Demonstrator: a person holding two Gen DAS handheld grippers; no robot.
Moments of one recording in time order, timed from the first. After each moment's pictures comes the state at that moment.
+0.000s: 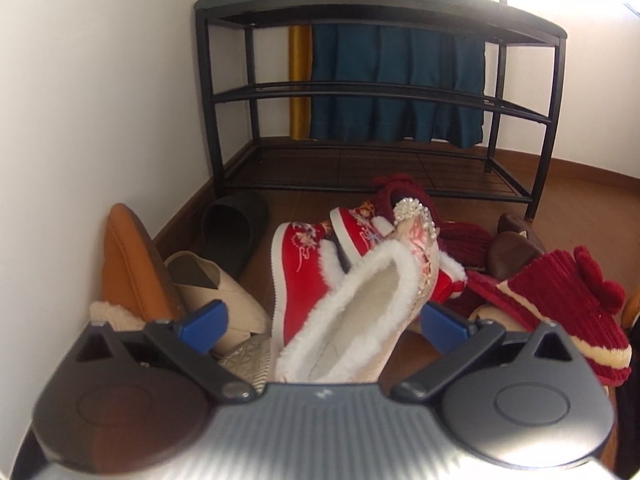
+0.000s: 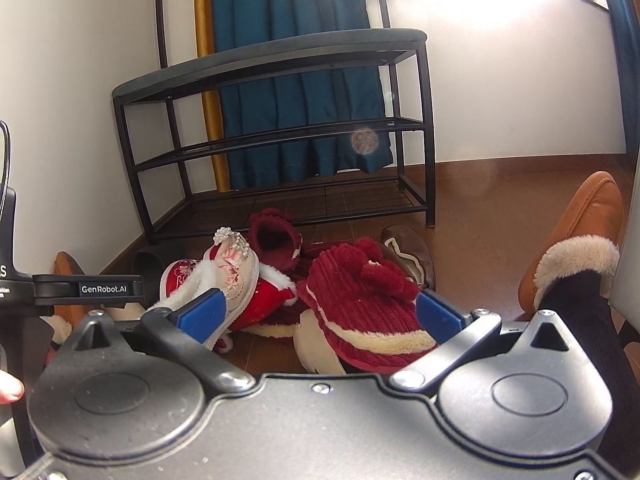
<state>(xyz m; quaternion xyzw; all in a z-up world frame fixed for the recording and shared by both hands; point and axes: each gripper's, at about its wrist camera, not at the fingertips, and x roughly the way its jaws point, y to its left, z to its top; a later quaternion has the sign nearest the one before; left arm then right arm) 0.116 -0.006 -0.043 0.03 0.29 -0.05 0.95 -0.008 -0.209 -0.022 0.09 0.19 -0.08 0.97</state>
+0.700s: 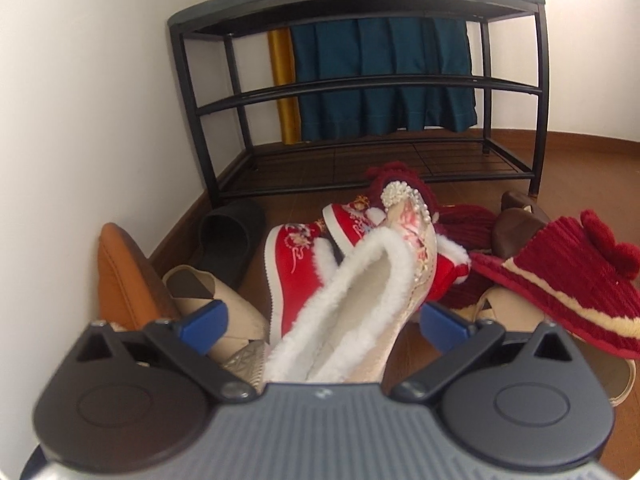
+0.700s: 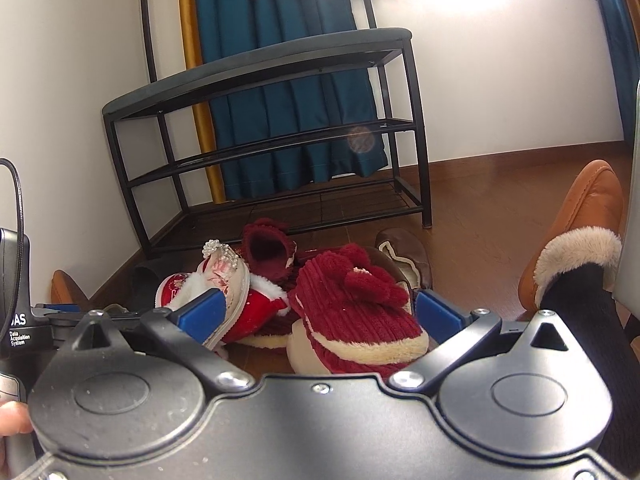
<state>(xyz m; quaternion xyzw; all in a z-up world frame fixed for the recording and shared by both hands) 0.117 -0.030 -0.059 0.09 0.27 -0.06 0.96 -0.003 -0.231 -0.030 0.11 0.19 -0.08 0.97</state>
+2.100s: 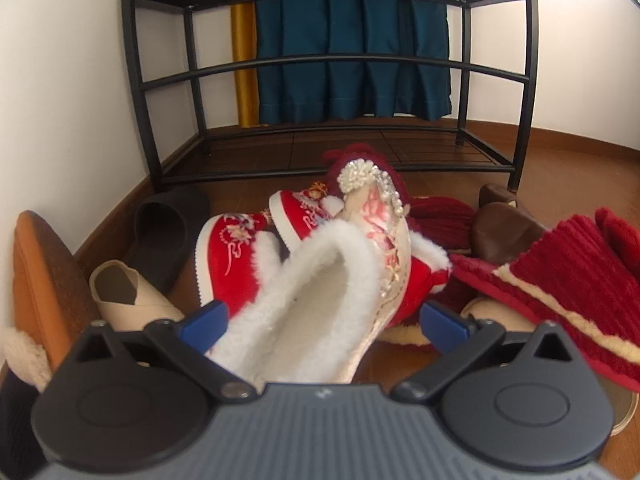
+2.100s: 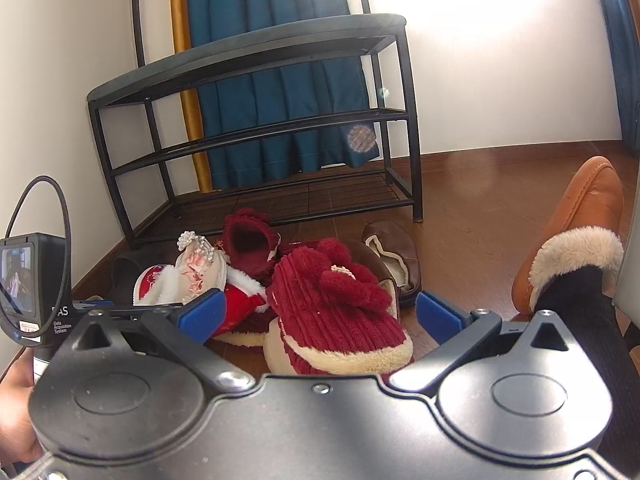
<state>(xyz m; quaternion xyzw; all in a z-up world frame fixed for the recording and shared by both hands) 0.184 -0.058 -0.107 0.07 0.30 -0.10 0.95 0.022 -0.248 -0.042 0.10 0.20 -0.09 0.97</state>
